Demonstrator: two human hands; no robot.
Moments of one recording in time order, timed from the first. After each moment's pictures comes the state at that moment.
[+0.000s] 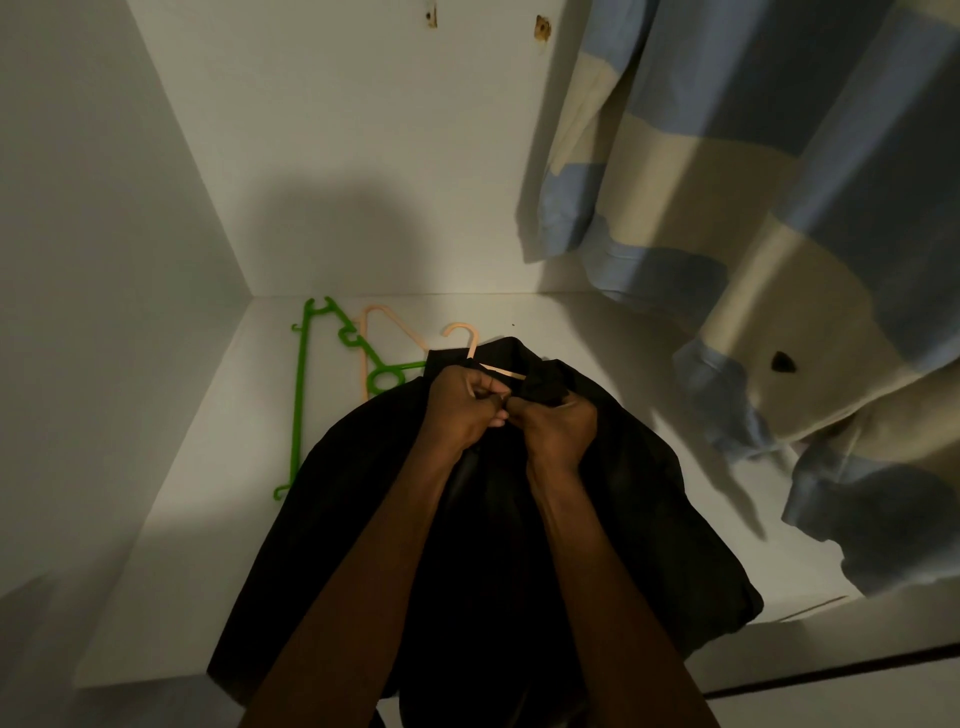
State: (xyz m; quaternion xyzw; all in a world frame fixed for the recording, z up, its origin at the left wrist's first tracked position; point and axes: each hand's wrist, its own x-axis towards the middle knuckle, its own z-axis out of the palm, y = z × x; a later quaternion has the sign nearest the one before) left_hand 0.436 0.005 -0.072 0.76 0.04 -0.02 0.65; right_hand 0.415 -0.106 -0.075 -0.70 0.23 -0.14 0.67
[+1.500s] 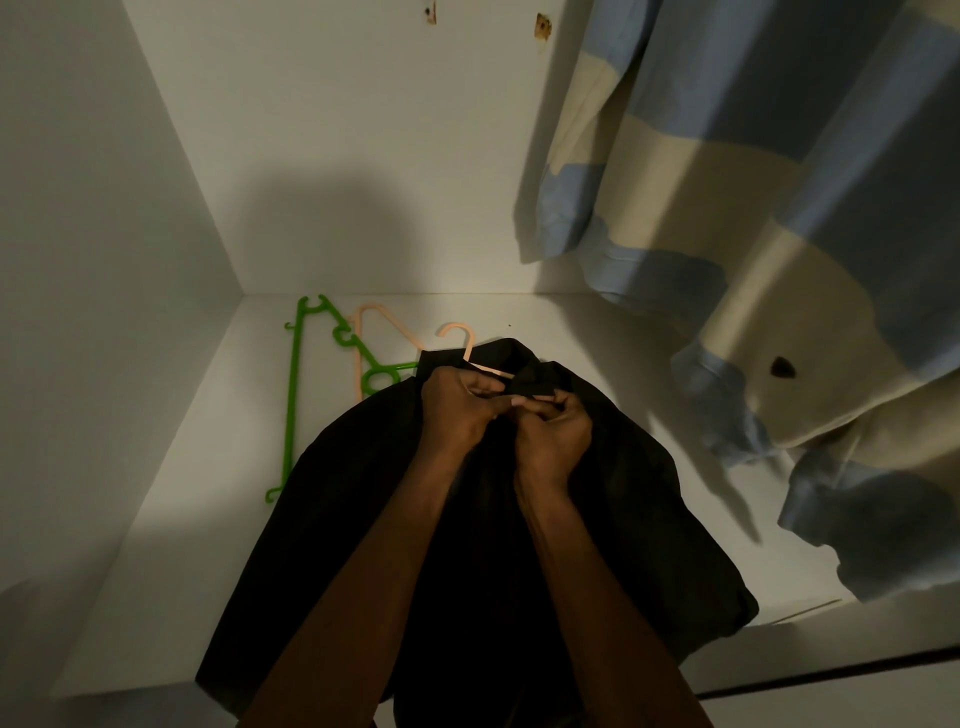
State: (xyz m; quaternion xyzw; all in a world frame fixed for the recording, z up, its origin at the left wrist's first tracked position) left_hand 0.430 0.000 -0.066 0.77 0.07 0.06 0.63; right_hand 0.411 -0.100 -0.086 -0.67 0.23 -0.20 0.67
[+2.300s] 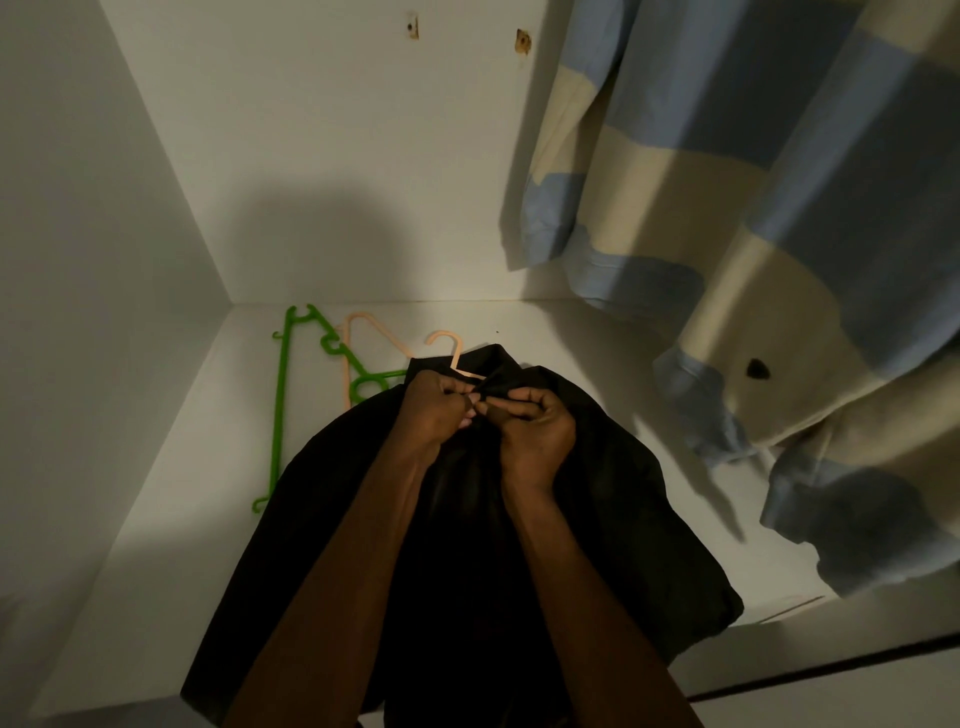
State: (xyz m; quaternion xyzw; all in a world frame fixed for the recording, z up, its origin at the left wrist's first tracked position) left_hand 0.438 0.014 -0.057 0.74 0.10 -0.05 0.66; right_hand 0.409 -0.099 -0.080 -0.68 0.18 -0.19 0.68
